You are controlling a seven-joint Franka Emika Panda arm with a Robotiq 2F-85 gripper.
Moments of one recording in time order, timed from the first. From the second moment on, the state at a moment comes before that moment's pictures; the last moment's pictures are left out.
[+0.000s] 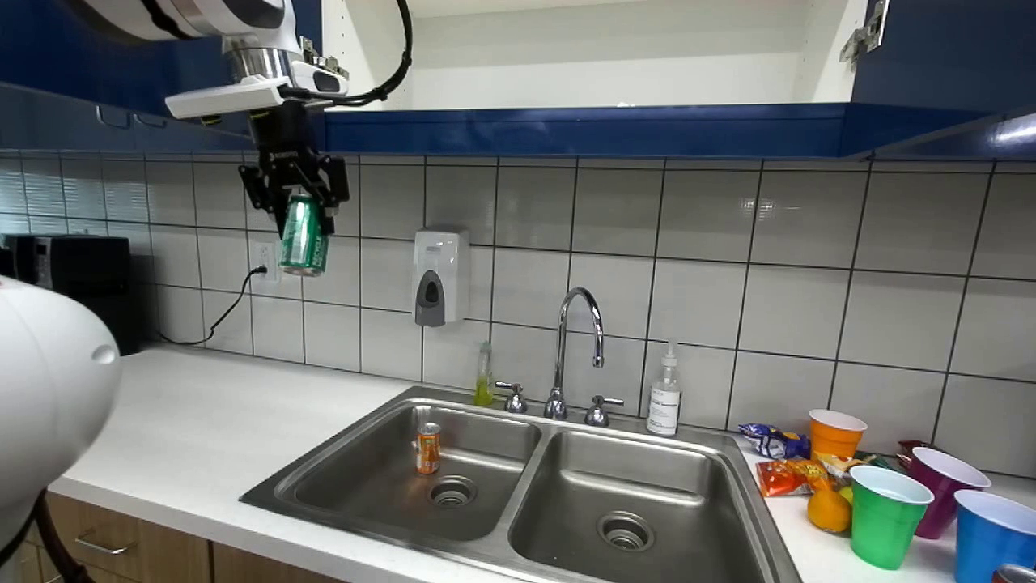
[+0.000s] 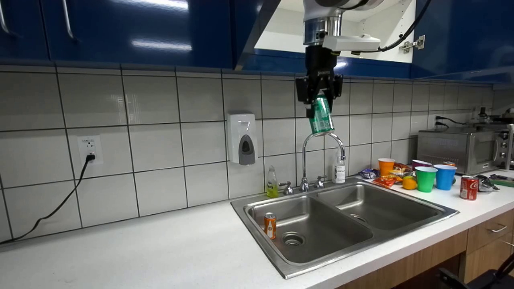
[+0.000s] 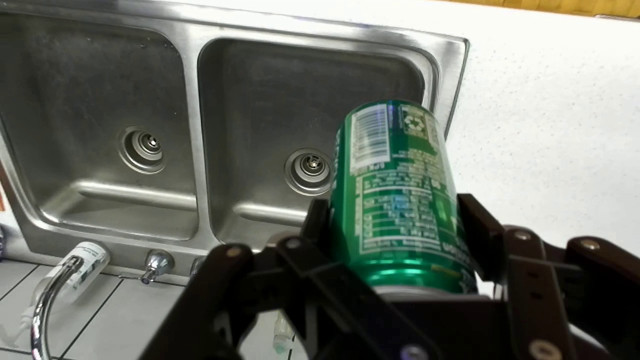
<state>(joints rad) 0.19 -0.55 0.10 -2.32 -0.11 1.93 0.14</state>
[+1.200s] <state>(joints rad) 0.14 -0.56 0.12 -2.15 -0.16 1.84 0.14</state>
